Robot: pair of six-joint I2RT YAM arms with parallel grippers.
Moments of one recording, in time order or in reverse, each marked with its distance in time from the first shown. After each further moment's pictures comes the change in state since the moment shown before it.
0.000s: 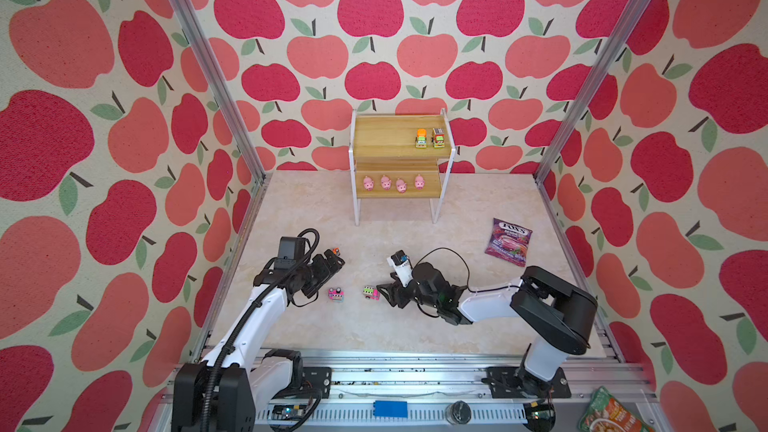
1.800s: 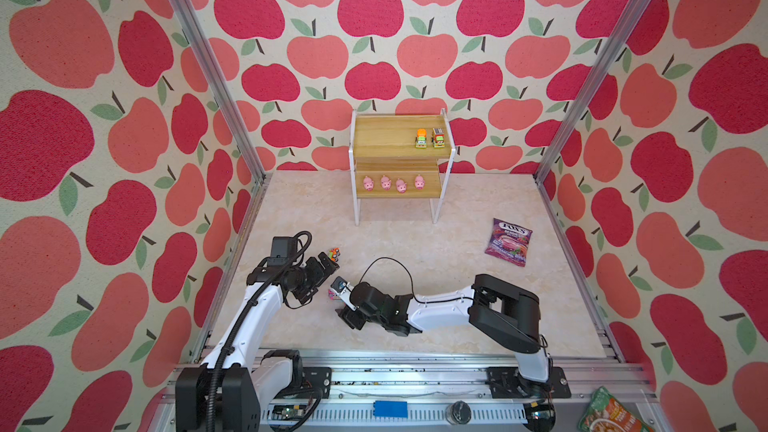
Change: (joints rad) left arm 0.098 -0.003 0.031 -0.146 0.058 0.018; right arm 0.295 0.299 0.495 -0.350 0.251 -0.108
